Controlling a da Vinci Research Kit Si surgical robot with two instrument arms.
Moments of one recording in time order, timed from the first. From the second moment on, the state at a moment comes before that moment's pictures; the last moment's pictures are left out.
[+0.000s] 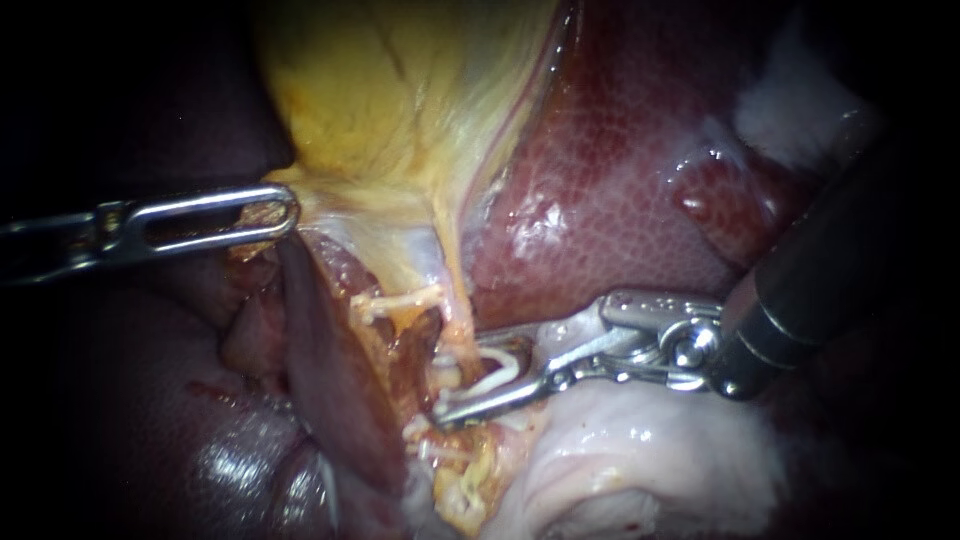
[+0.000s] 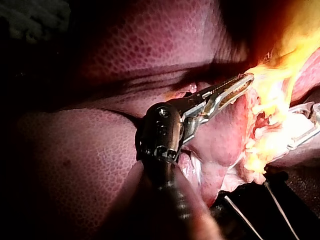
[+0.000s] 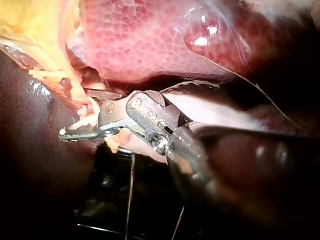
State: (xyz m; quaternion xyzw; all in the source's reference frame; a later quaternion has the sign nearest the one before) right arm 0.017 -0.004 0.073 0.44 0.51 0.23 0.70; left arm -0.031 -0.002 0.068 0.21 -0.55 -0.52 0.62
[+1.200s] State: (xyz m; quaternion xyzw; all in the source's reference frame) right arm 0.016 -0.001 0.073 0.46 0.52 0.25 0.68; left arm -0.032 -0.002 0.068 0.21 -0.55 -0.52 0.62
